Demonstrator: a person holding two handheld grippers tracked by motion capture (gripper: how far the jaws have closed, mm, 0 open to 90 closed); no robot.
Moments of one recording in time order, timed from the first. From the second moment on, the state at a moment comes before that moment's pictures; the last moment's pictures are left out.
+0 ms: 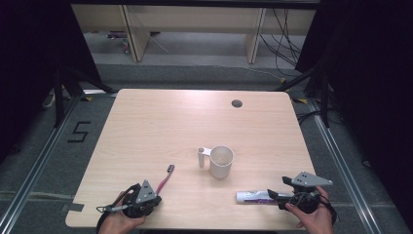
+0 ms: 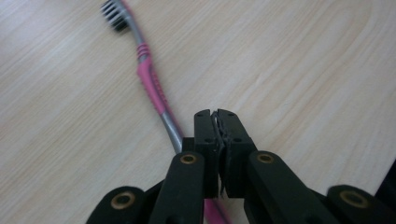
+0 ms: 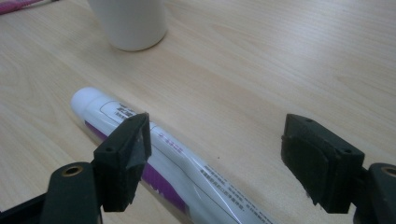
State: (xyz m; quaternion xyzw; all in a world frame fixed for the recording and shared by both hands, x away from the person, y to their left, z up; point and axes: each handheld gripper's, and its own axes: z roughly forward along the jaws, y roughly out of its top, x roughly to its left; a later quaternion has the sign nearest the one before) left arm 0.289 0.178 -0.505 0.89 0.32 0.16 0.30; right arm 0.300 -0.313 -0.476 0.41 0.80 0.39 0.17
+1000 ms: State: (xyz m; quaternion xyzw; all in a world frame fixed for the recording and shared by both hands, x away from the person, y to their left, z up) left arm 0.336 0.156 -0.479 0.92 0.32 0.13 0.17; right arm 0.301 -0.312 -0.476 0.41 0.81 0.39 0.17
